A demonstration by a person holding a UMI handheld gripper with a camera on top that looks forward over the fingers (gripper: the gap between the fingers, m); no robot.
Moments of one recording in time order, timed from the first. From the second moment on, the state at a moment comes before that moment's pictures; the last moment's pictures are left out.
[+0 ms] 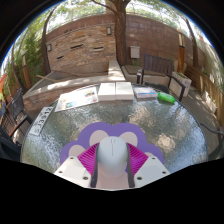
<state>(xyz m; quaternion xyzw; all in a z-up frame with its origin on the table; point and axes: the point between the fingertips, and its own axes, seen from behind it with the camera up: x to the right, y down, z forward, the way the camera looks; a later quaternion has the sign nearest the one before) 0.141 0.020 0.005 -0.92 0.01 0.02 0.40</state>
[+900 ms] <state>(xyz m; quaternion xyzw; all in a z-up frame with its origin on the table) 0.100 -0.232 0.171 -0.90 0.04 -0.05 0.44</state>
